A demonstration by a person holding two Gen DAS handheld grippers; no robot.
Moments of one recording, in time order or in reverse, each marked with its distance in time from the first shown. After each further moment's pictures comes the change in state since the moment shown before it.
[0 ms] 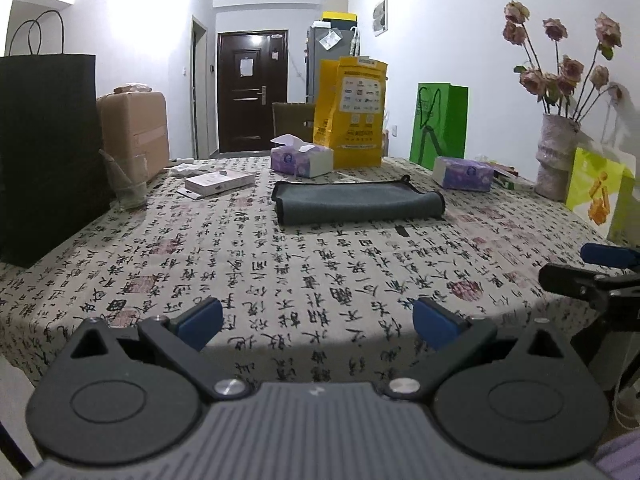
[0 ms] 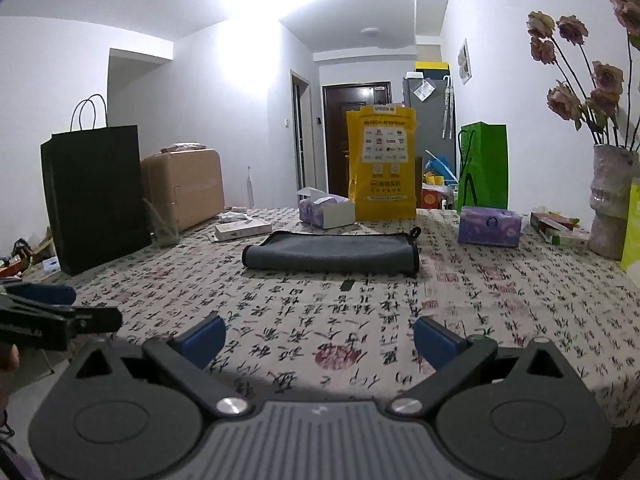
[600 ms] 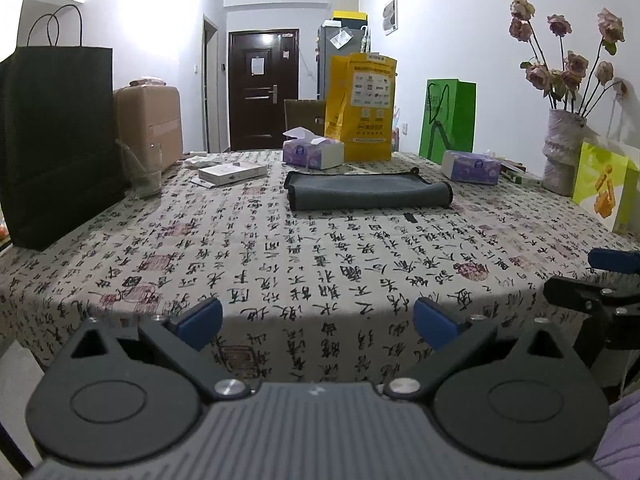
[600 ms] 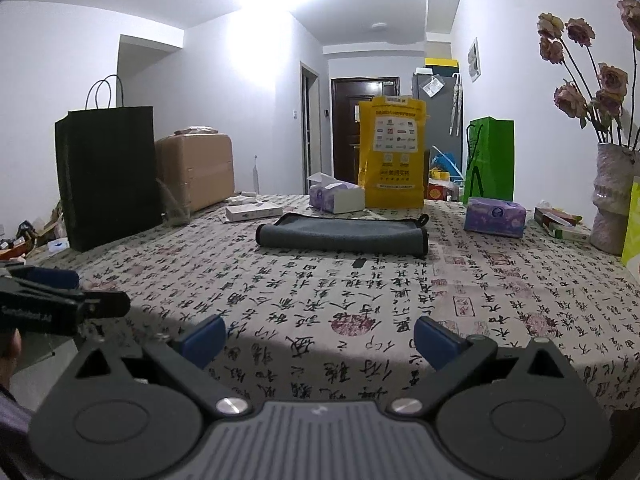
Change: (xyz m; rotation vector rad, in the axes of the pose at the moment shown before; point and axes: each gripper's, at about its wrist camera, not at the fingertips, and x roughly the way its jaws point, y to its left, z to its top) left arm -0.013 0.003 -0.020 -0.014 0.006 0.032; right arm -0.015 0.016 -0.021 -0.036 0.023 0.008
